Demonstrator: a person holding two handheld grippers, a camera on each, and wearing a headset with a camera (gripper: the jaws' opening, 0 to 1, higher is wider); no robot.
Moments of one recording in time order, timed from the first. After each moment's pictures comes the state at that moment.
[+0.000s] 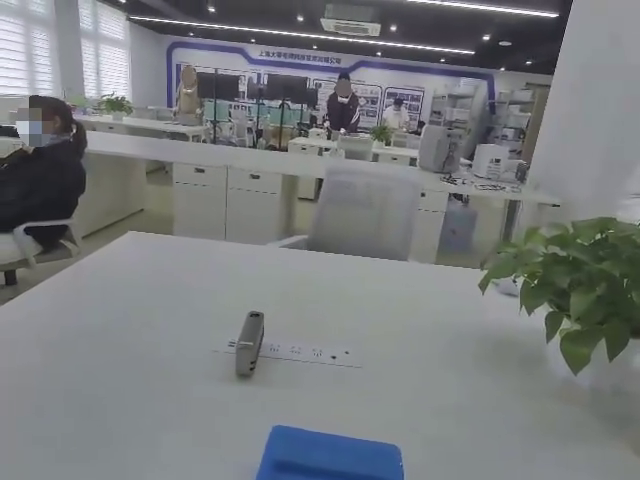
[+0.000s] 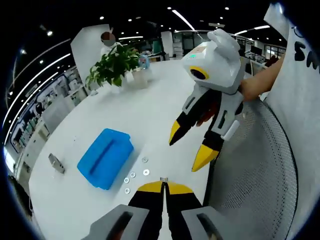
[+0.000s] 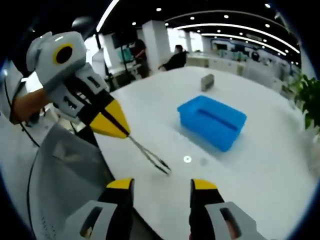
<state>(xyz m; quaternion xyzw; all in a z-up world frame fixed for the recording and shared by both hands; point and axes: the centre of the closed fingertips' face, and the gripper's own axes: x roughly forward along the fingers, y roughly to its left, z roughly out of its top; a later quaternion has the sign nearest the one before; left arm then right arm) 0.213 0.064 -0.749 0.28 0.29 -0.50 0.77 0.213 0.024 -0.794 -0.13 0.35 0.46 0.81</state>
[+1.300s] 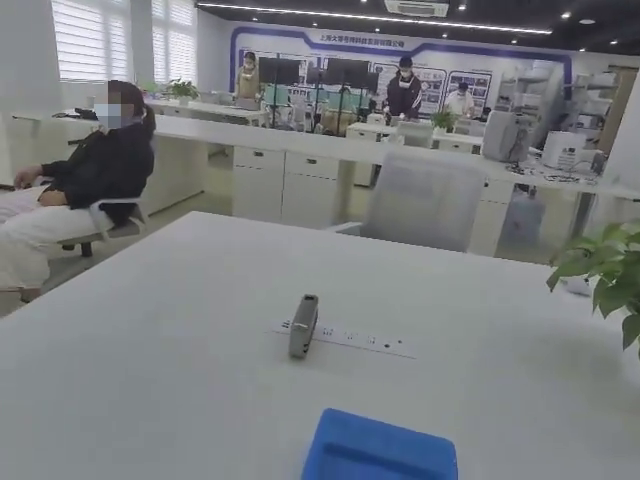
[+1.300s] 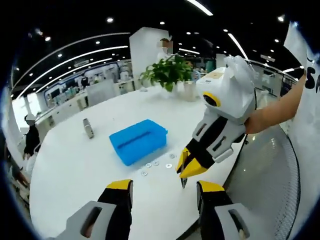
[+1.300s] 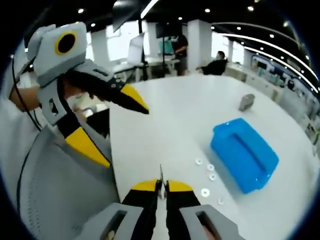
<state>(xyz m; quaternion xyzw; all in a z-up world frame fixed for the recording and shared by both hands) 0.212 0.121 -0.749 0.12 0.27 -0.30 0.91 0.228 0.074 -0.796 -0.18 0.32 0.55 0.75</state>
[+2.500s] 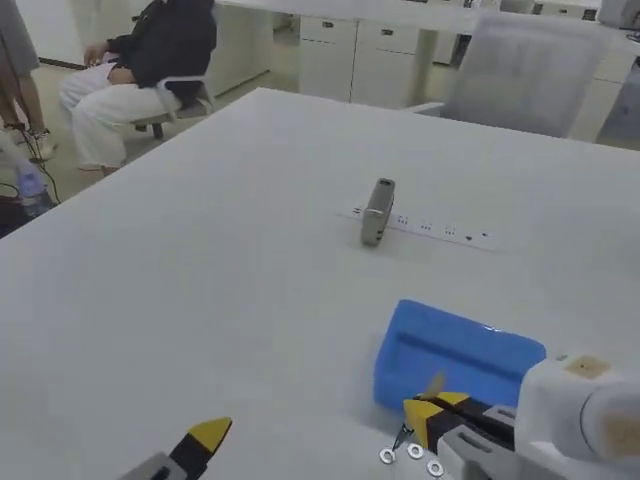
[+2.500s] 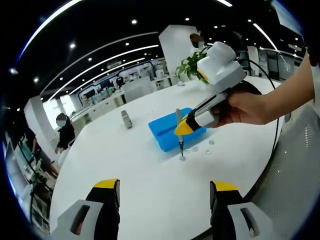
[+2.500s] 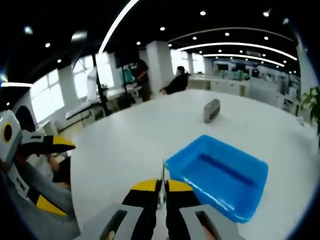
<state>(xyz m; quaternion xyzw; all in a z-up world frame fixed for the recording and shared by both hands) 0.221 0.162 -0.769 0.18 0.26 -0.16 0.94 0.336 0.096 -0.793 -0.06 0.26 0.45 0.85</state>
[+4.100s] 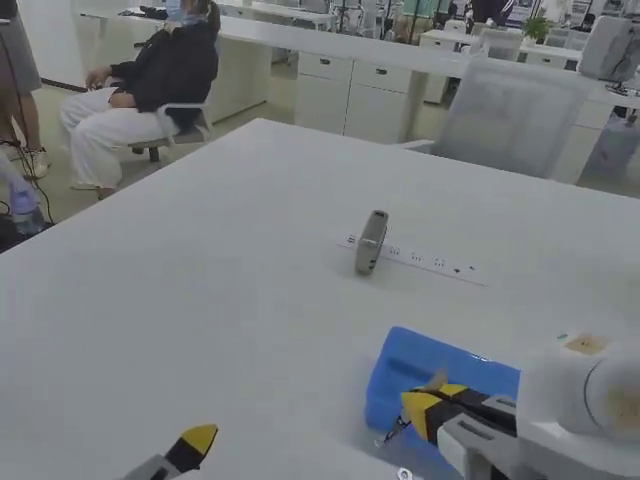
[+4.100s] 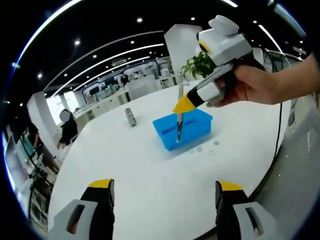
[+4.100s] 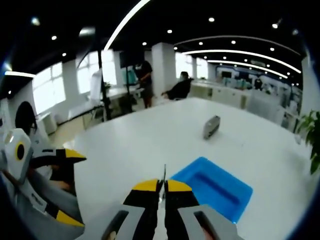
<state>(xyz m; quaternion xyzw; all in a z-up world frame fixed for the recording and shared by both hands) 0.225 0.169 -0.771 0.17 0.26 -0.14 0.94 0.339 0.100 -0.733 -0.09 0.23 0.45 0.86</state>
